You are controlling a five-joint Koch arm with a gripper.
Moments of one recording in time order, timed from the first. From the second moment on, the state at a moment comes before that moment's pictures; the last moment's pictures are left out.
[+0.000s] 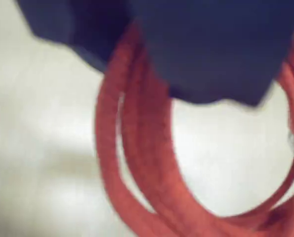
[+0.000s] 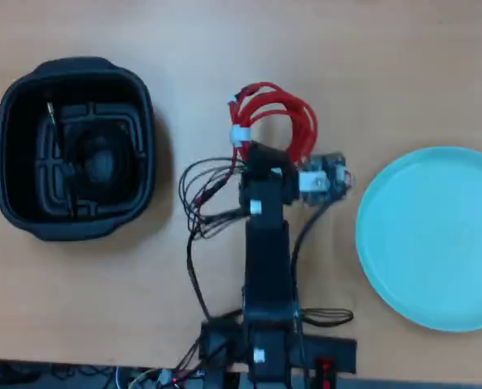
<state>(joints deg) 84.2 113.9 96.2 73.0 20.5</state>
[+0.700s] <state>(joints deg) 109.5 128.4 105.4 73.2 16.1</state>
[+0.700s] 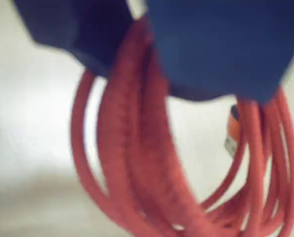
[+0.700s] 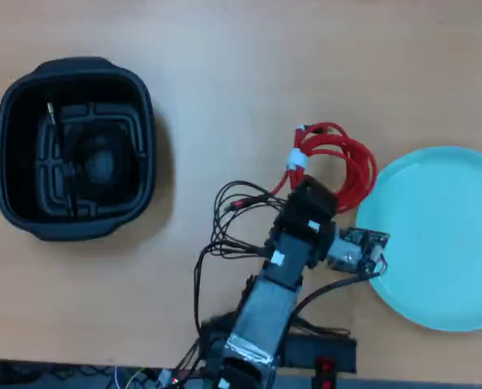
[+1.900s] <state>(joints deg) 154.1 101.1 105.2 53.5 1.8</state>
